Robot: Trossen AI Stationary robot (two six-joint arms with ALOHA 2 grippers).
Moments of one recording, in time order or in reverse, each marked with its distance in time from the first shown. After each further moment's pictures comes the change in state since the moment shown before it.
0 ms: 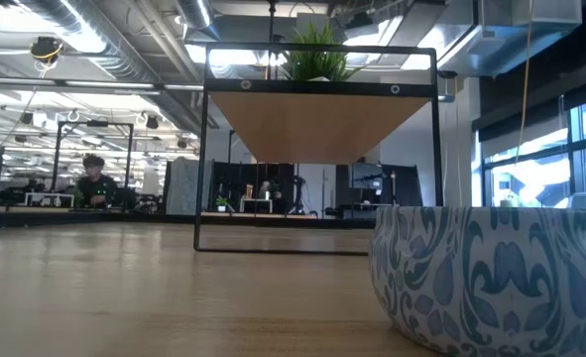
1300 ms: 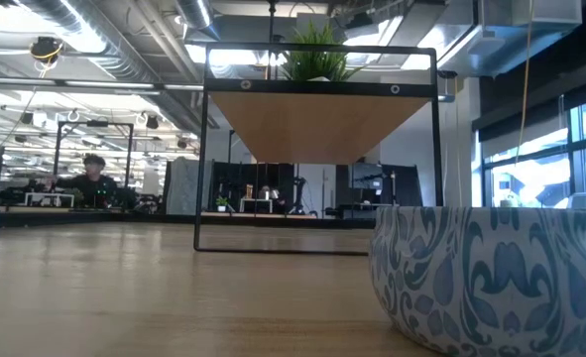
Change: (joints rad) left arm 0.007 0.000 0.000 0.064 -0.055 0.018; right arm -0.013 0.000 0.000 -0.052 -0.078 0.011
